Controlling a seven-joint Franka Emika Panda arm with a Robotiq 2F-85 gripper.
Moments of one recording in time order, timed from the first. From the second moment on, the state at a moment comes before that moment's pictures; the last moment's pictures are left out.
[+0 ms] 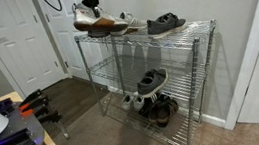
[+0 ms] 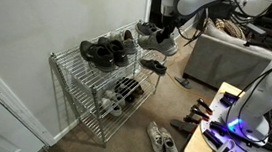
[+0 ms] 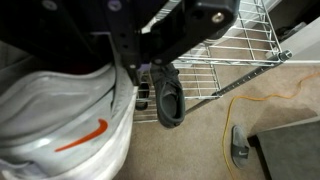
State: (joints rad) arm 0.05 -0.03 0.05 -2.11 -0.33 2.06 0.35
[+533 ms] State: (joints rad) arm 0.00 0.23 -0.07 -2.00 -0.33 2.43 0.36
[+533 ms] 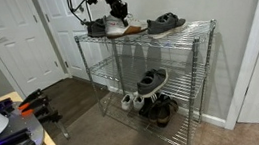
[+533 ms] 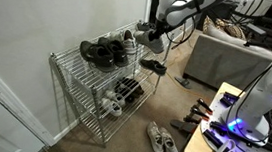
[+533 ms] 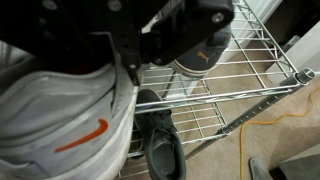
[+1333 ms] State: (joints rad) arm 0.01 0.33 -0.11 -2.00 -0.31 2.73 0.39
